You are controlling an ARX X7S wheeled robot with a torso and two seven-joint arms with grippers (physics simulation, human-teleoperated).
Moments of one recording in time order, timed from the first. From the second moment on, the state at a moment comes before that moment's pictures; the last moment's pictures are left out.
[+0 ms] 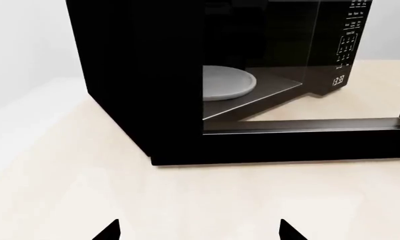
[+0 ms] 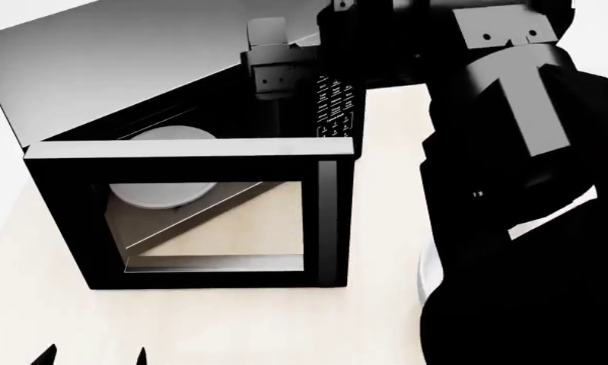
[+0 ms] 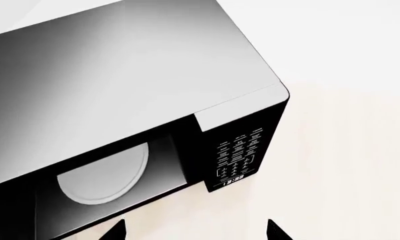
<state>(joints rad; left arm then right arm) -0.07 -0.30 0.39 -0.03 -0.32 0.04 -0.36 1.87 0.02 -1.07 1.30 1.19 0.98 -0.02</state>
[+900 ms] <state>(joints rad) -0.08 -0.31 0.40 -0.03 -0.32 0.05 -0.36 1.76 0.00 -0.89 1.31 0.98 1.00 -0.05</state>
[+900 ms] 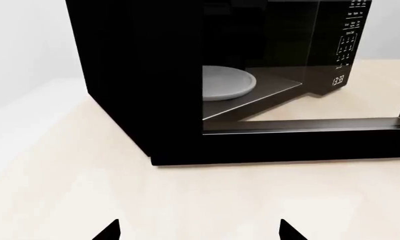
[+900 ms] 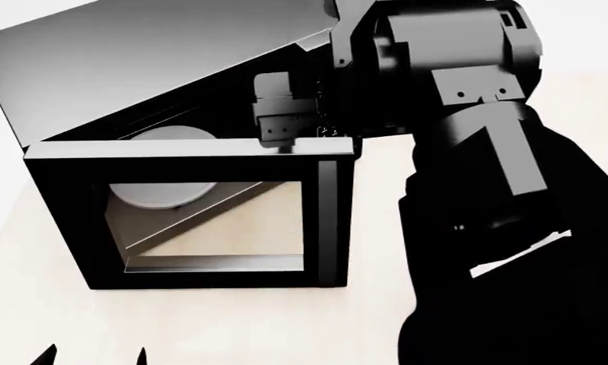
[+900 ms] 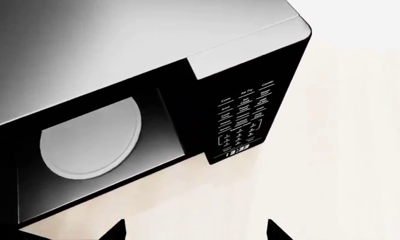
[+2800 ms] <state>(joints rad) -0.08 -0.32 0.42 -0.04 -0.33 0.05 -0.38 1.52 0.21 -0.61 0.71 1.20 1.25 0.33</state>
